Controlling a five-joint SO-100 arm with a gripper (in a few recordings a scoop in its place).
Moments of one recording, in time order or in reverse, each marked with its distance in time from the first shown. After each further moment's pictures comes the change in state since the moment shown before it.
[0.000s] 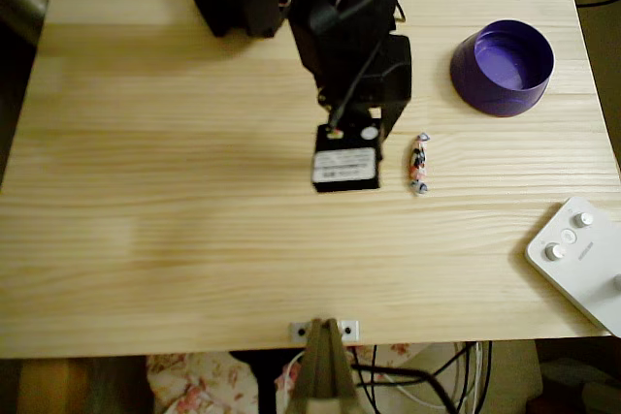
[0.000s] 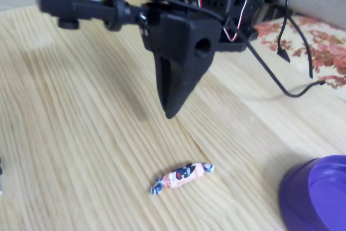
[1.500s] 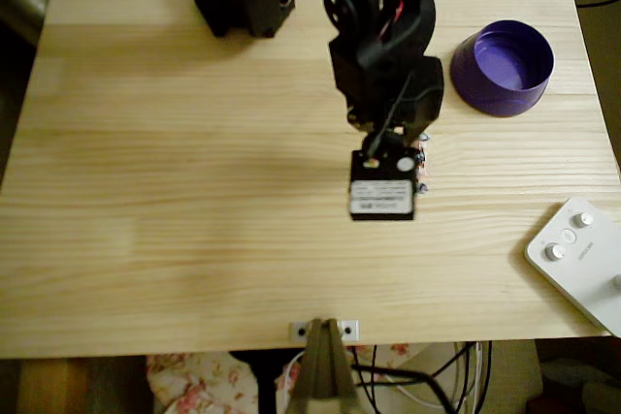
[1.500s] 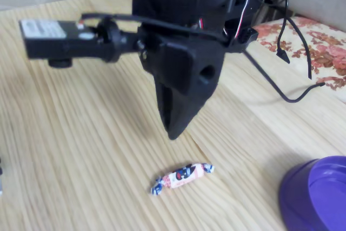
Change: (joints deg) arm -2.1 -14.5 -14.4 4.6 6.9
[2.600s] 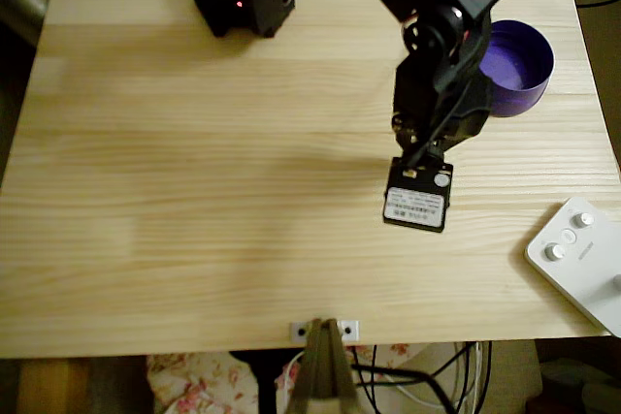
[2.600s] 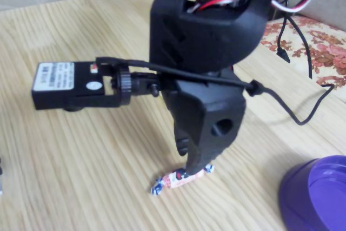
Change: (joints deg) arm -6.7 -17.2 -19.0 6.2 13.5
